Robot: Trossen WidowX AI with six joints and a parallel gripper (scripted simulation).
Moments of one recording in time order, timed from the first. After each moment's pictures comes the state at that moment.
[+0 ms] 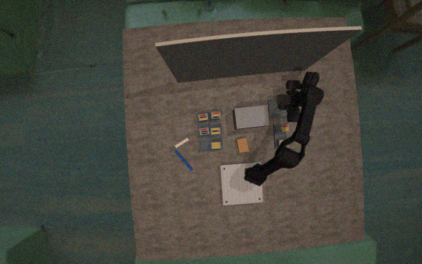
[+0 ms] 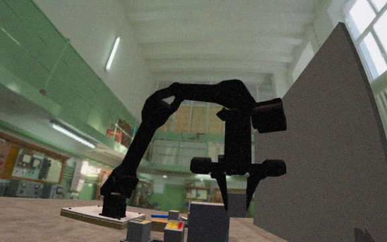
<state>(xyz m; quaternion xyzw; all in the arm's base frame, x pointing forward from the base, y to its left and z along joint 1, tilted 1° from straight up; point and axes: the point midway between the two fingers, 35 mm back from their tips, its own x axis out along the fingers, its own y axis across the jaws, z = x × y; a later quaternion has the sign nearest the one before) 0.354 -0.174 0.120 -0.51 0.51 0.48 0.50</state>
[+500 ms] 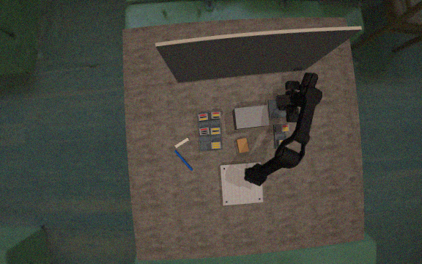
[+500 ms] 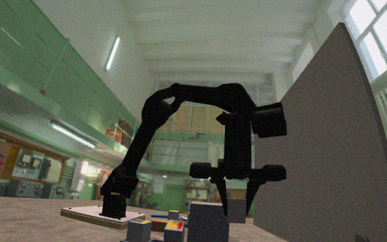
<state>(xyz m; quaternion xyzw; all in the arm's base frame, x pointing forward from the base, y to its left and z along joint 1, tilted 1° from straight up) 0.354 -0.174 0.110 -0.51 0.51 0.48 0.50</state>
